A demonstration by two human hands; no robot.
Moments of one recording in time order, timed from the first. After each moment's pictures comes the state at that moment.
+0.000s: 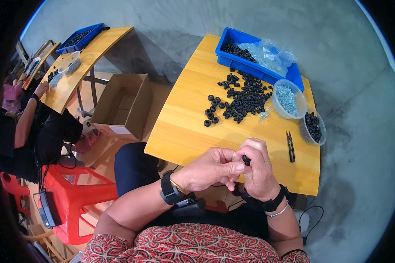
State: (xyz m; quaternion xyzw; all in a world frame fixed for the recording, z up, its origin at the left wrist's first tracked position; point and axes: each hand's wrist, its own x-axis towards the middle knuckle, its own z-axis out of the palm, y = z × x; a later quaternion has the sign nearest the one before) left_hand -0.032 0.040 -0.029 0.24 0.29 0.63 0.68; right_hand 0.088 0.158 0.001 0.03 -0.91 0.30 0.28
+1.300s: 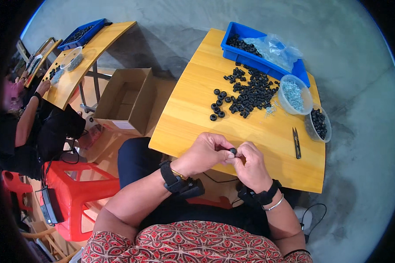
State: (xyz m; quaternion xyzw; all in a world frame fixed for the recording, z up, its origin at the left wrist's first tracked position) left_hand -0.050 0.043 -0.057 0.30 0.51 0.64 0.49; right_hand 0.074 0.151 -0.047 -0.10 -0.91 0.34 0.22
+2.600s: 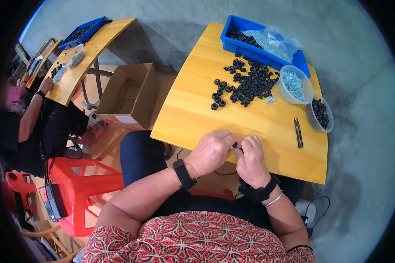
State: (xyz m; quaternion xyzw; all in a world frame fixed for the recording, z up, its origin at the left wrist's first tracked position) left_hand -0.033 0.042 -0.072 0.60 0.66 0.44 0.01; right_hand 0.085 0.144 -0.060 -0.09 -0.94 0.23 0.25
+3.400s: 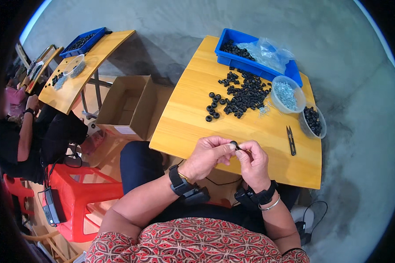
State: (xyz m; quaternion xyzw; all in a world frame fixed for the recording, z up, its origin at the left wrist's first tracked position) left_hand -0.025 0.044 -0.053 0.15 0.40 0.74 0.53; right_hand 0.088 0.145 -0.042 -0.14 -0.82 0.45 0.33
